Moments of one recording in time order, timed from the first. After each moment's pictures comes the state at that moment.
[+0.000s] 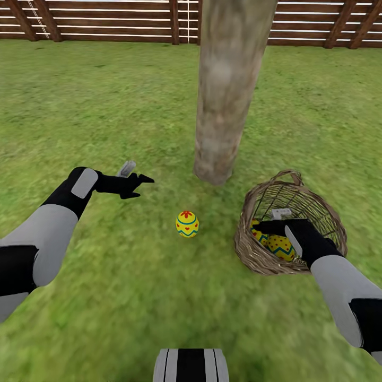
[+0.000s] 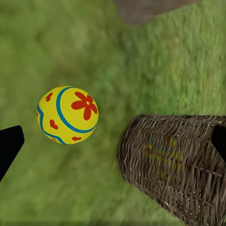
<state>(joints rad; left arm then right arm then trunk) -1.40 0.14 -0.04 -0.50 0.73 1.02 -0.19 -1.07 -0.21 0.07 -0.55 -0.02 0.52 0.26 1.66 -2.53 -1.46</state>
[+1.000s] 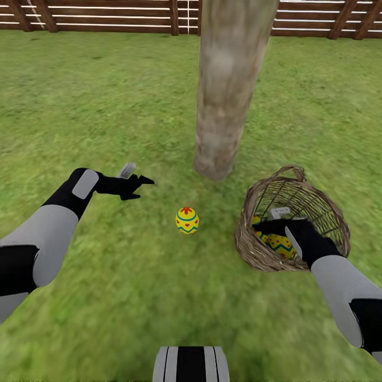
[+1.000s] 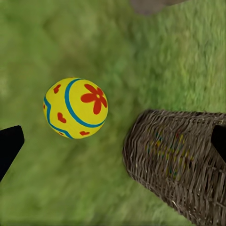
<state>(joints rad) -1.40 0.14 -0.04 -0.48 0.73 1.02 -0.19 -1.07 -0.21 0.08 -0.55 0.06 0.48 0.30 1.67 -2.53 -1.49</state>
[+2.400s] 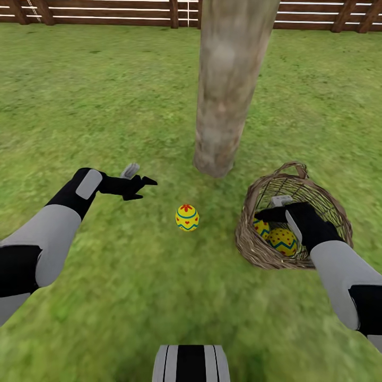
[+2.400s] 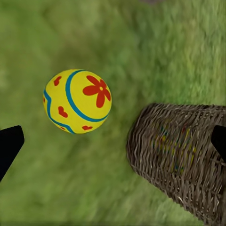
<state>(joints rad) -1.40 0.13 -0.07 -0.49 0.73 1.02 -0.19 -1.16 -0.21 0.07 -0.59 0.07 0.64 0.28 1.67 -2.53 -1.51</state>
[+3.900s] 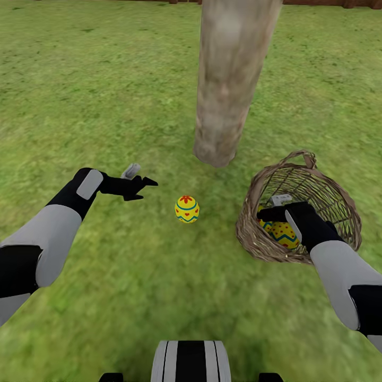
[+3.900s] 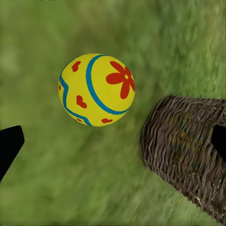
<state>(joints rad) -1.40 0.13 -0.08 -0.49 0.73 1.02 -0.19 -1.16 -0.21 0.08 -0.60 0.07 0.63 0.29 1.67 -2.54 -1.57</state>
